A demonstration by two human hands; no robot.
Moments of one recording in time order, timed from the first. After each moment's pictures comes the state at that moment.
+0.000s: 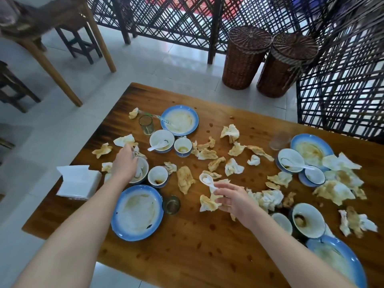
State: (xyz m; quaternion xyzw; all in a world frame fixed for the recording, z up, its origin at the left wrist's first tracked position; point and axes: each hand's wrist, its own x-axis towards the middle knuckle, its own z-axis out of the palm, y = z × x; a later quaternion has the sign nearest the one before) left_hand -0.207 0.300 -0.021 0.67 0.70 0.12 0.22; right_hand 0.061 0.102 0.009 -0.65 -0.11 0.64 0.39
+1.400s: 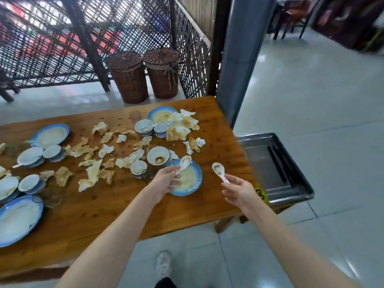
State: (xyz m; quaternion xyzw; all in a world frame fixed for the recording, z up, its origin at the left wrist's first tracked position) left_hand 0.124 -0.151 0.058 0.57 0.44 0.00 0.70; right_hand 0.251 -0.358 0.038 -0.68 0.04 0.41 0.61
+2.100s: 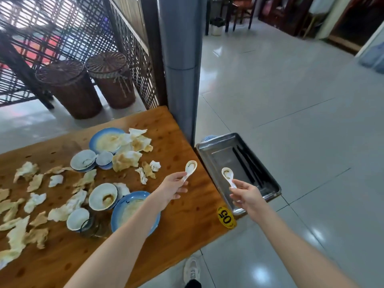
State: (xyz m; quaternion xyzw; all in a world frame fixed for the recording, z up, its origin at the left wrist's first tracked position) left_hand 0.316 -0.201 0.043 0.64 0.38 -0.13 0.66; right_hand 0.398 -0.431 0.023 -0.67 0.15 0.33 0.65
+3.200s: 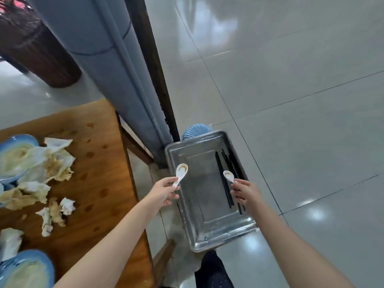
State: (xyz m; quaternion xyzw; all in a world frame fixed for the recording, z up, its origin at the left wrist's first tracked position) left_hand 0.597 -0.273 -0.077 0.57 0.50 -0.17 0.63; right_hand 0.735 -0.497 -0.118 -0.68 0.24 0.40 0.56
